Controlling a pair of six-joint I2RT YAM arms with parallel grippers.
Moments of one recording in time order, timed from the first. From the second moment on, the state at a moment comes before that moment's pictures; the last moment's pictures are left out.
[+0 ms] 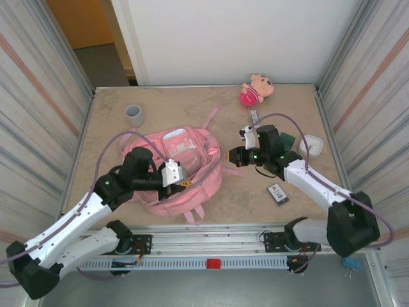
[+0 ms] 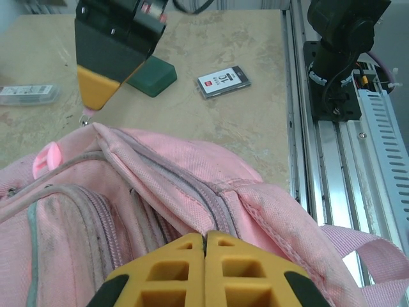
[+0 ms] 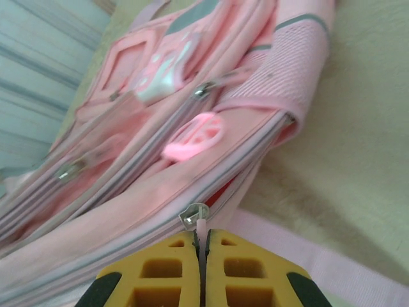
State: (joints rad) left arm -0.69 0.82 0.75 -0.52 0.57 0.49; right arm 0.43 1.28 0.77 -0.17 -0.53 0.41
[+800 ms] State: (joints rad) left arm -0.84 1.03 0.91 -0.56 0.20 0.31; right arm 0.67 1.24 0.77 -0.06 -0.23 0.47
